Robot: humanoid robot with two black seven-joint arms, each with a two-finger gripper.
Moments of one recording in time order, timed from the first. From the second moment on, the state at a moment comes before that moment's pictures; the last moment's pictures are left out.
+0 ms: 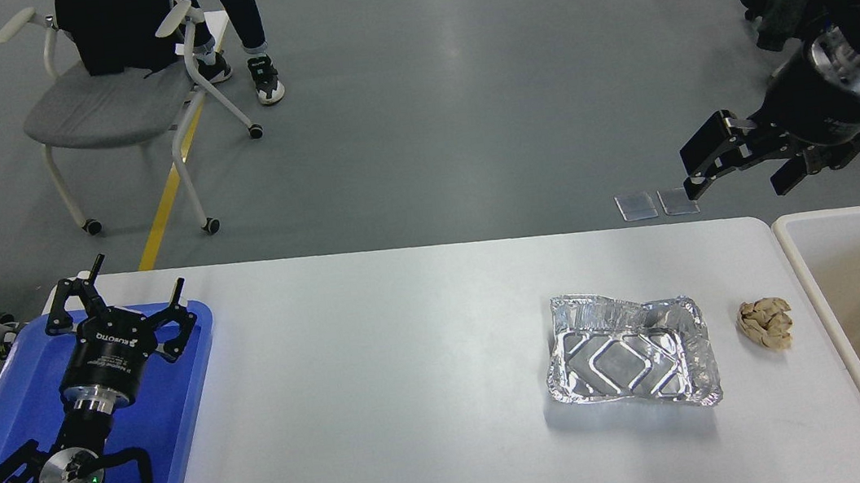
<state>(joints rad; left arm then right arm) -0.48 0.36 -0.88 -0.46 -0.17 -0.77 -0.42 2.10 -0.50 -1.13 1.12 -0.37 0.79 0.11</state>
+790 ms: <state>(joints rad) -0.48 0.36 -0.88 -0.46 -0.17 -0.77 -0.42 1.75 -0.40 -1.12 0.95 -0.37 0.79 0.11</state>
